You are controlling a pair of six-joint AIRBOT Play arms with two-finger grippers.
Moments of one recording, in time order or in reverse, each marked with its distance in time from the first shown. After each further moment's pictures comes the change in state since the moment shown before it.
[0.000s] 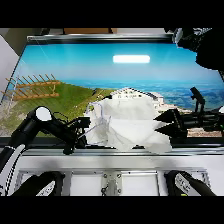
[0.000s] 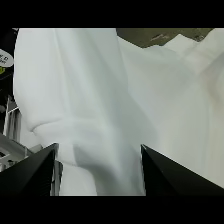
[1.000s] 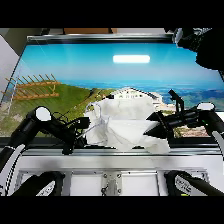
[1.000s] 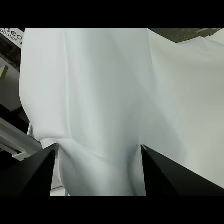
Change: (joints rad) left arm 0.001 0.000 0.000 0.006 -0.002 0.000; right arm 0.194 -0.116 -0.002 0.019 -0.052 -0.015
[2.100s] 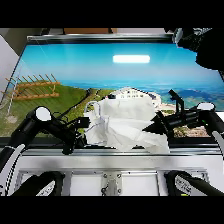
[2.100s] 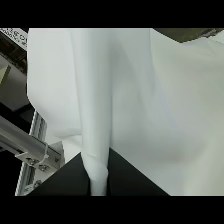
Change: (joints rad) left arm 0.000 -0.001 0.000 -0.006 0.002 -0.001; right arm 0.001 0.000 0.000 0.001 0.005 0.006
